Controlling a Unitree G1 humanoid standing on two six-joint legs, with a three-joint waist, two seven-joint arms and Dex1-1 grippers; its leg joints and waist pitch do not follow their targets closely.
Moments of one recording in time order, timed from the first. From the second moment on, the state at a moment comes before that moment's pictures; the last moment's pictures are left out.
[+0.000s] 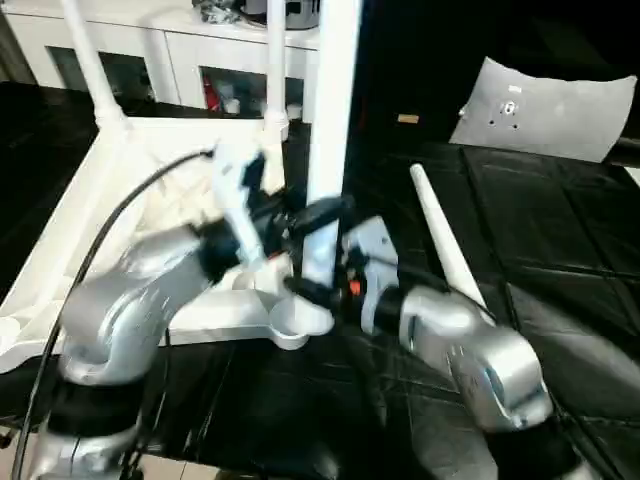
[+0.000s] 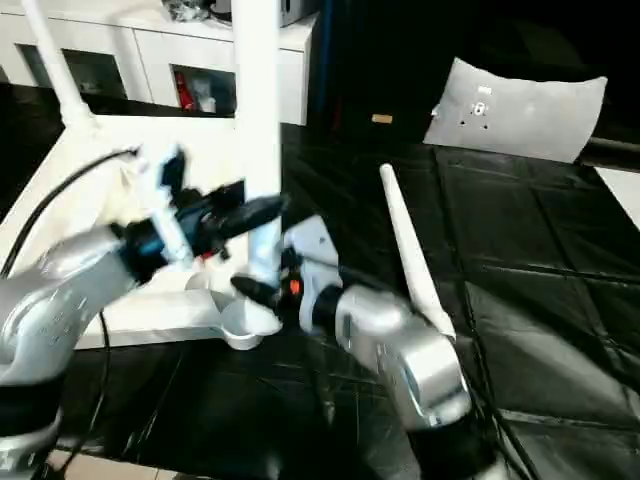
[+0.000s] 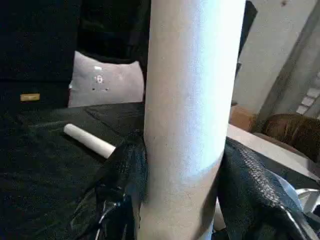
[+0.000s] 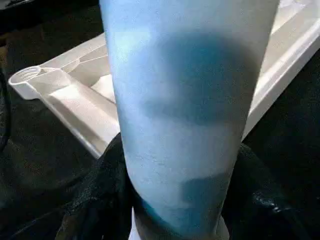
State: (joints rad) left arm -0.40 0.32 0.00 -0.32 -0.67 0.75 -0.62; right arm -0.27 -0.14 0.28 -0.26 0.36 0.77 0.46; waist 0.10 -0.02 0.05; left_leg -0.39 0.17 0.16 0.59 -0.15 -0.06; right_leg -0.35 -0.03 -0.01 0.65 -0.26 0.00
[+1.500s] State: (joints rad) left arm -0.26 0.35 -0.03 -0.43 -0.91 0.86 -0.76; right arm -0.15 -0.40 0.33 -0.49 0.46 0.76 0.75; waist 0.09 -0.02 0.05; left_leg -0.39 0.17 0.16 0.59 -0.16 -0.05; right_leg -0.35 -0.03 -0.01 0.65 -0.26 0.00
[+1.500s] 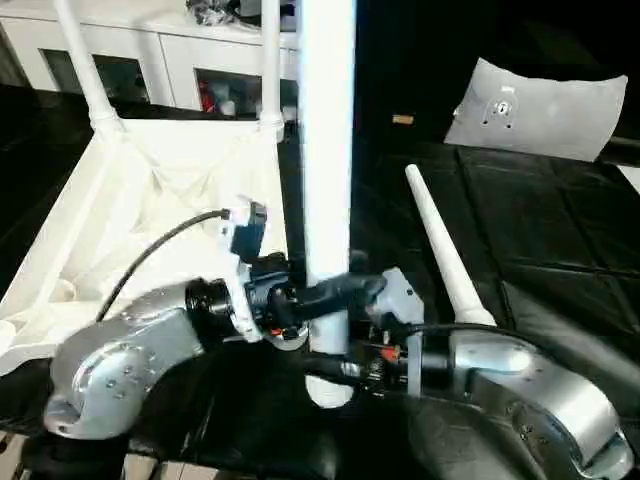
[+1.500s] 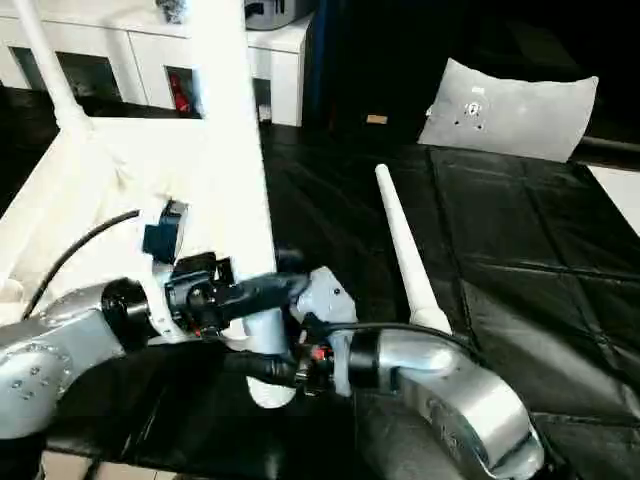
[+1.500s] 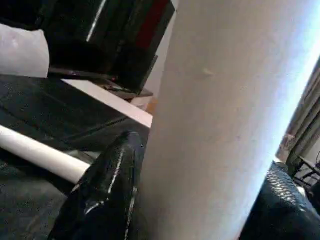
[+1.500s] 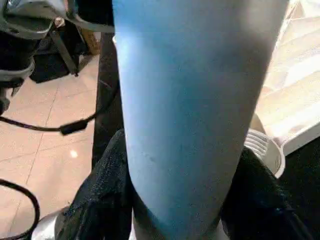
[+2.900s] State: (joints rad) left arm -0.29 0.14 0.14 -0.39 -1.21 0.71 -0.50; right arm -0.19 -0.25 0.21 -0.45 0.61 0.69 0.67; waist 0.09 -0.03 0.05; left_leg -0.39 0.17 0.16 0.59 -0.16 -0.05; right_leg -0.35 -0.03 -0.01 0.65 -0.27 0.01
